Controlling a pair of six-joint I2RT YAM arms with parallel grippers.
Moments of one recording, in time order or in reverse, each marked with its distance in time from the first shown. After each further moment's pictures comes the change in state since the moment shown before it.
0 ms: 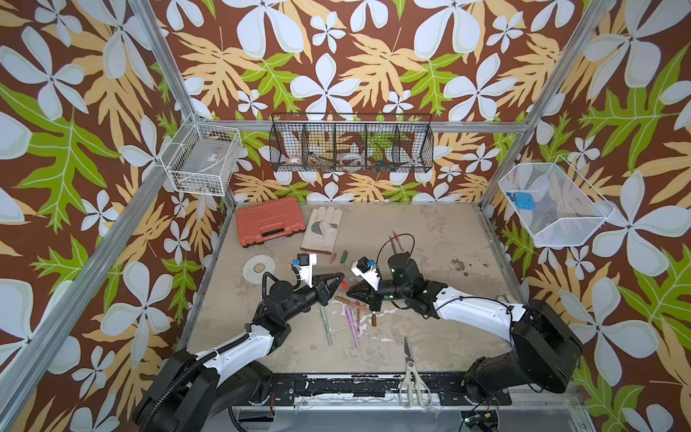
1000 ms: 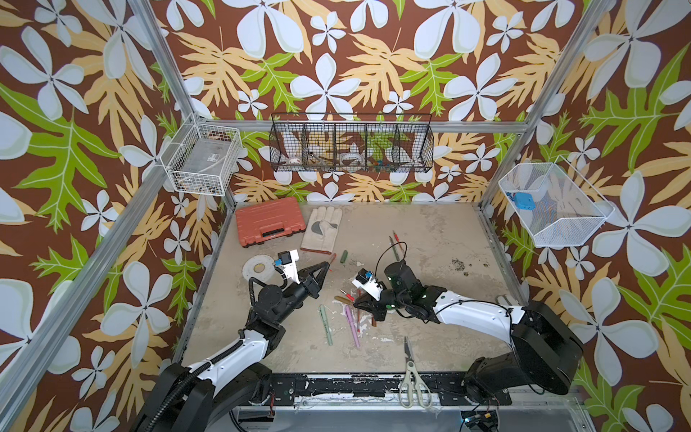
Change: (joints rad) left arm 0.059 -0.079 -0.044 0.094 -0.145 -0.040; right arm 0.046 -0.037 -0.041 -0.180 0.156 -0.043
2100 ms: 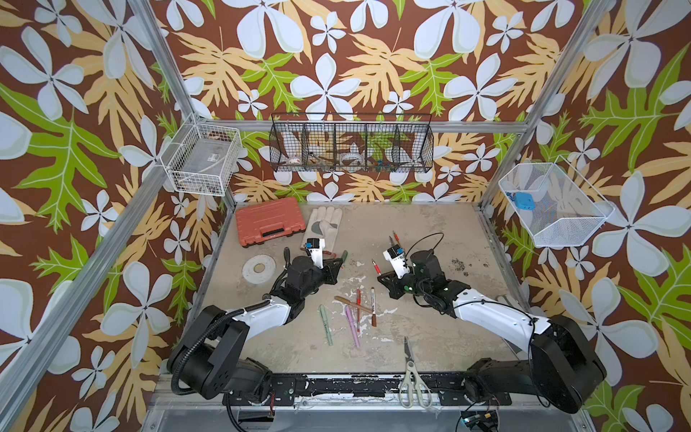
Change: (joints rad) left arm -0.057 0.425 0.328 -0.355 -0.103 0.205; right arm -0.237 -0.105 -0.034 0.031 0.135 0.237
